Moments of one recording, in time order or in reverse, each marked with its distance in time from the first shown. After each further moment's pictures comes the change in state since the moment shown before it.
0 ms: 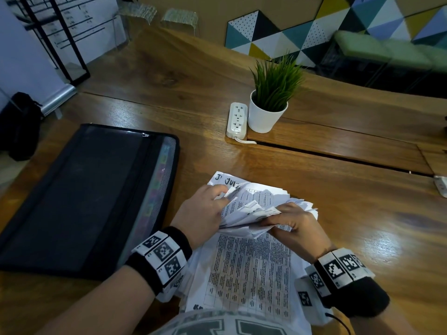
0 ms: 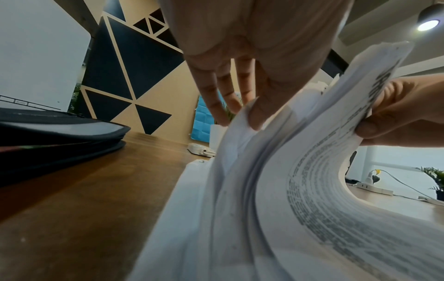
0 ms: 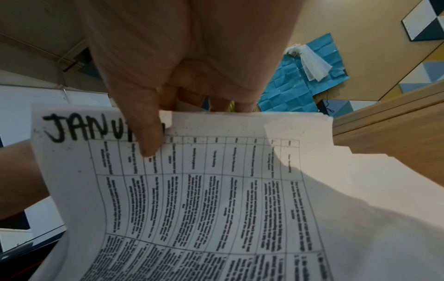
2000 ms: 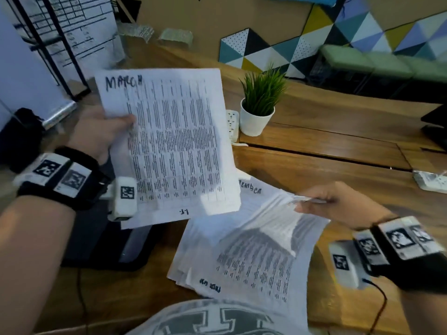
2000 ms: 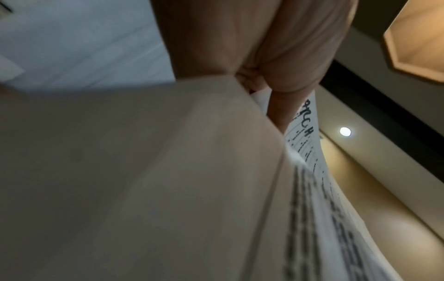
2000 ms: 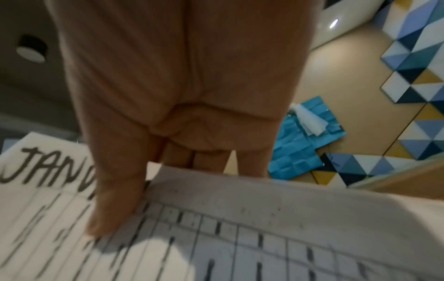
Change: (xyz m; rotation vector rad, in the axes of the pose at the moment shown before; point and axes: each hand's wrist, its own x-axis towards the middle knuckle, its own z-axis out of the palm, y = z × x) left_hand 0.040 -0.077 -0.164 -0.920 0.517 -0.682; right_hand -0.016 -0.056 -0.106 0.010 -0.283 0.228
